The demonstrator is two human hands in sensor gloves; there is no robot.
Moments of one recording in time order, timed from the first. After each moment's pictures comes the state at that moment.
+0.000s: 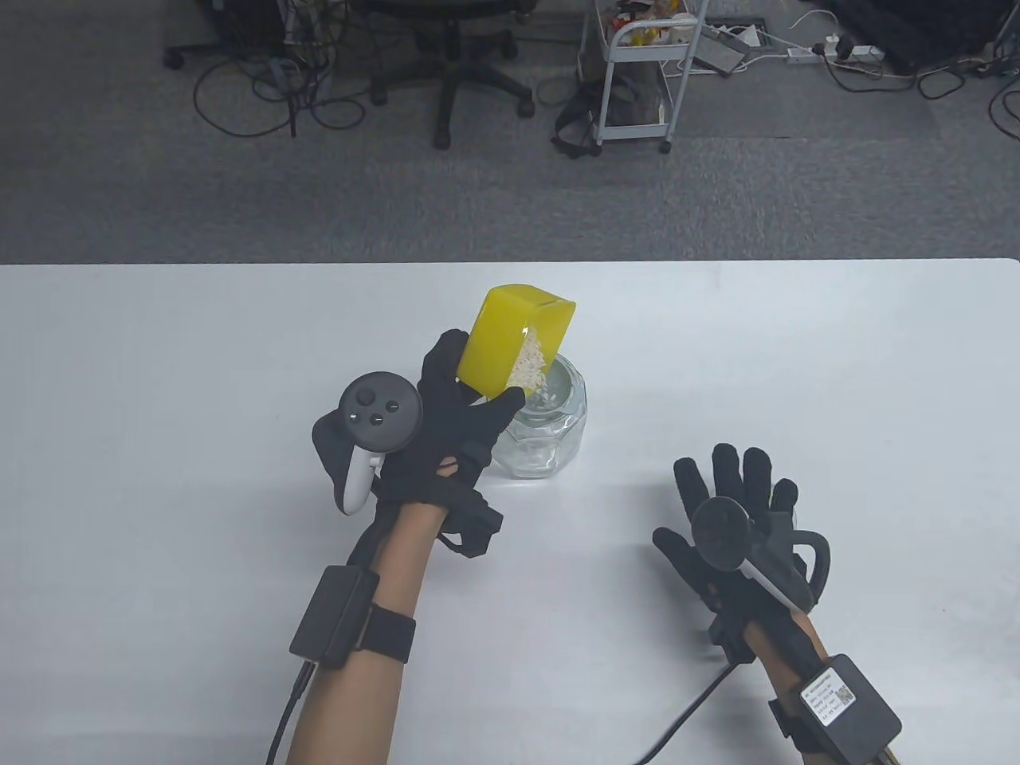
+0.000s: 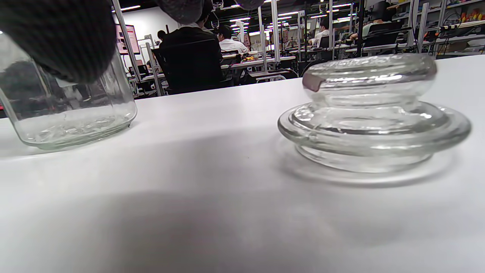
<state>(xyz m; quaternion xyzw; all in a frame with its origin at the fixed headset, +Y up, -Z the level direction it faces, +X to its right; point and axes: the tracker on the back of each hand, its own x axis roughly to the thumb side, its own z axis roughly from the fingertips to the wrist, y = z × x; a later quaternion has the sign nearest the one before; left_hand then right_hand) -0.133 -0.629 -0.285 0.00 -0.02 0.44 0.90 0.218 -0.725 -0.214 -0.01 0.04 1.00 0.05</state>
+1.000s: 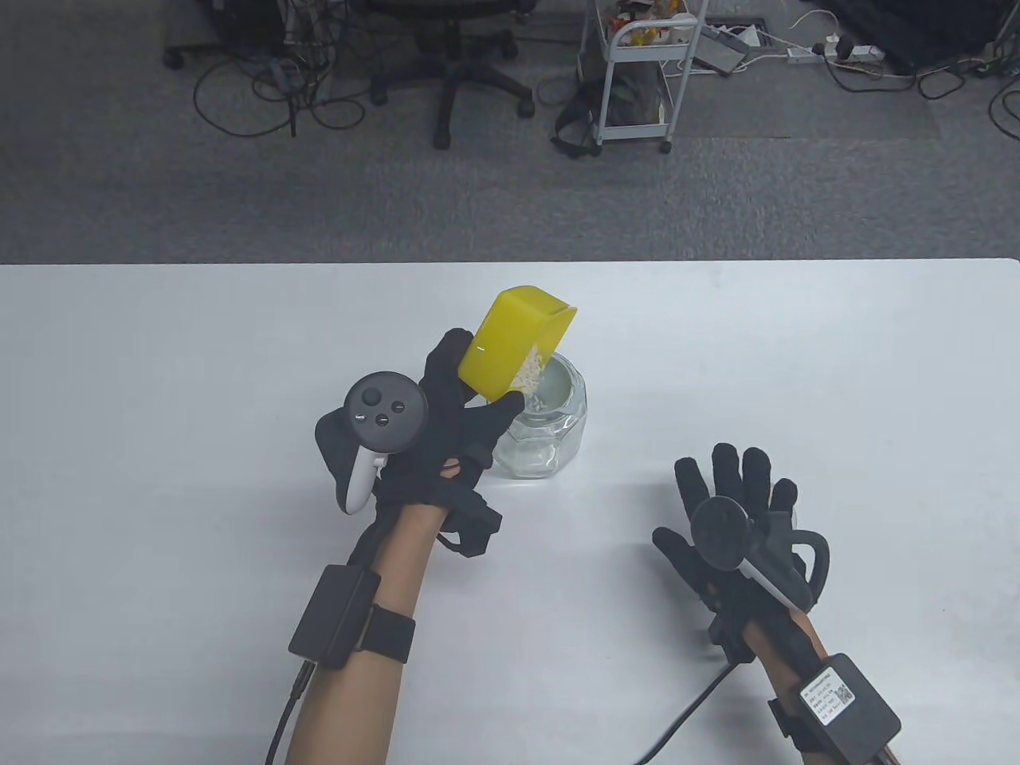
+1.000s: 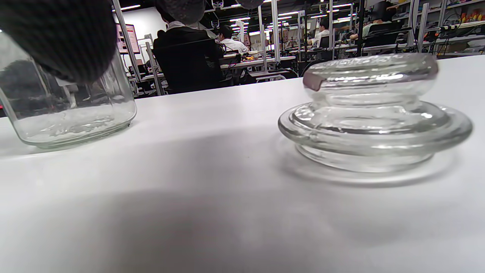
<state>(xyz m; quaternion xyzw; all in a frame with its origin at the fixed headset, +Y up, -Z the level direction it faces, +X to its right) -0.131 -0.628 -0.285 0.01 -0.02 0.42 0.91 0.217 -0.725 -0.215 0.00 0.04 1.00 0.05</state>
